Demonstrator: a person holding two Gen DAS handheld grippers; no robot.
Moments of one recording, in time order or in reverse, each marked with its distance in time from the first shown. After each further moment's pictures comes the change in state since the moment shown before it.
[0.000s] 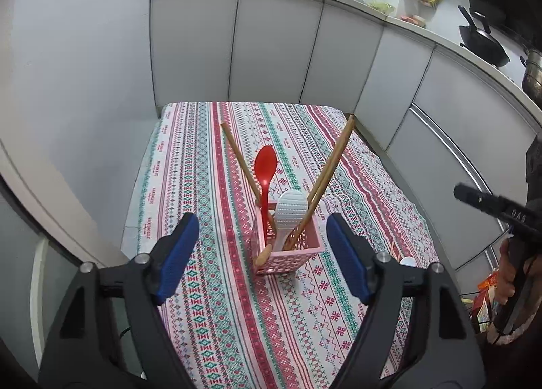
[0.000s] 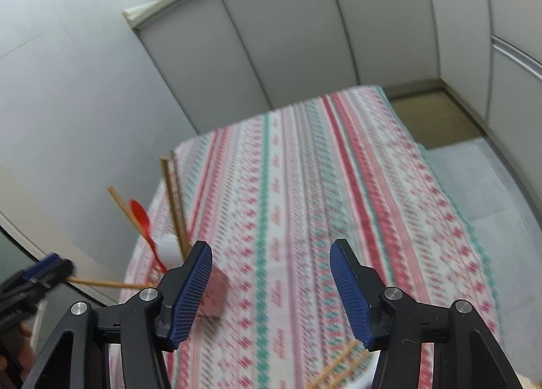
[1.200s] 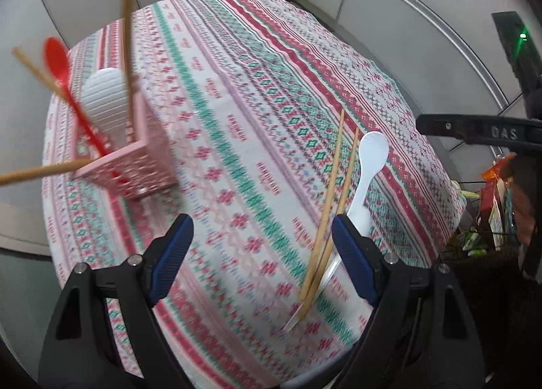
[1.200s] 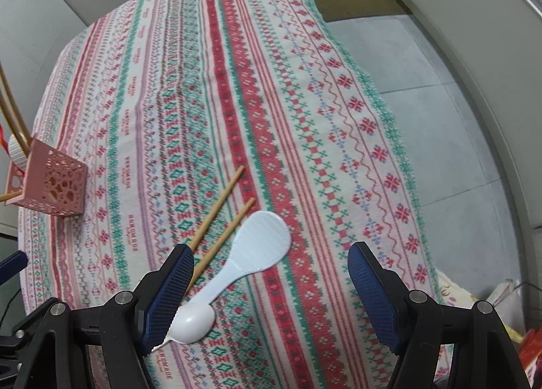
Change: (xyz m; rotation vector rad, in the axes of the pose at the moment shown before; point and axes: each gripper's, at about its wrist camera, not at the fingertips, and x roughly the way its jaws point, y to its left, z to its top) left arm 0.111 -0.143 -0.076 0.300 0.454 -0.068; right arm 0.043 -0.101 -0.054 0.099 0.415 -0.264
